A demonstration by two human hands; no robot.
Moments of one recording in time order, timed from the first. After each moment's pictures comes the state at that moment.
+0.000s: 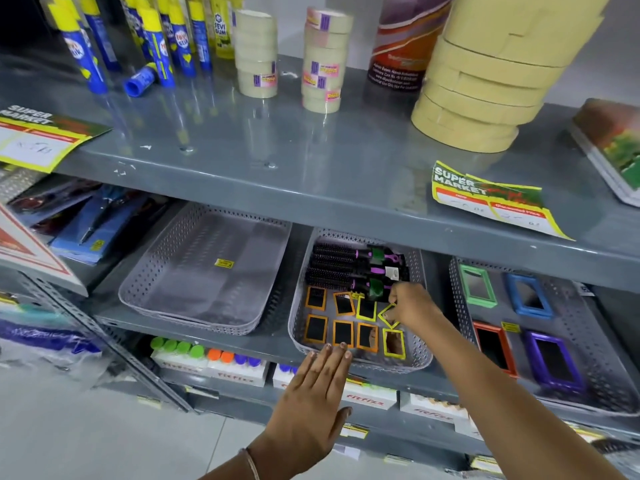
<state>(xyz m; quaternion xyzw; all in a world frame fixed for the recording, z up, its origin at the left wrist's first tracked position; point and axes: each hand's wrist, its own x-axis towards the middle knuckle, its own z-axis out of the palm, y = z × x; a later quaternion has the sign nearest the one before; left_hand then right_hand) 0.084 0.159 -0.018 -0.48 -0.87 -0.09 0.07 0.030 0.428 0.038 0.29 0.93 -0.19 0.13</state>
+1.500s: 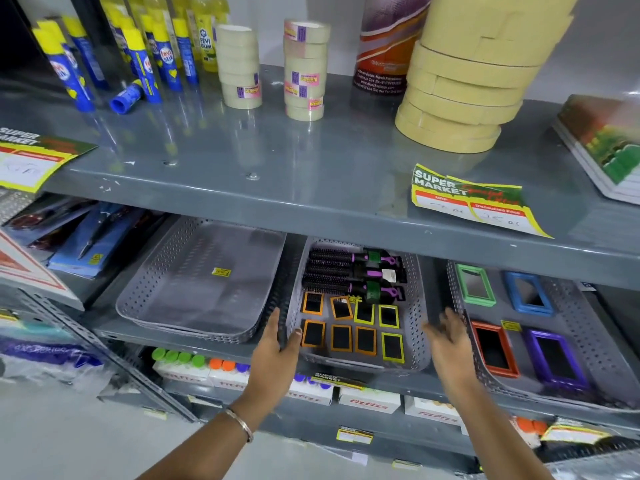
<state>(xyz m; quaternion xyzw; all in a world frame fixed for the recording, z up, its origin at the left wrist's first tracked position) 0.019 0.165 0.006 -0.06 -0.82 -0.55 -0.16 0.119 0.434 -0.008 0.44 0.66 -0.58 -0.19</state>
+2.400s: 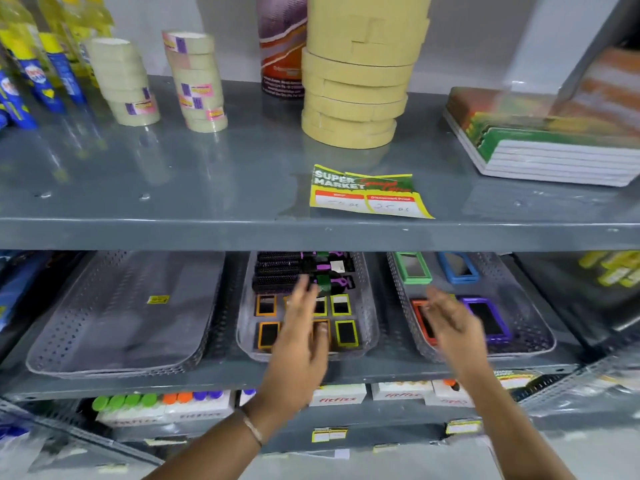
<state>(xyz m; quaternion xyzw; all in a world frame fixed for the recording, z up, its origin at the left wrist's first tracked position) 0.053 0.248 0.032 -0.43 -0.73 -0.53 0.03 0.195 0.476 0.038 0.40 0.70 -0.53 -0.27</state>
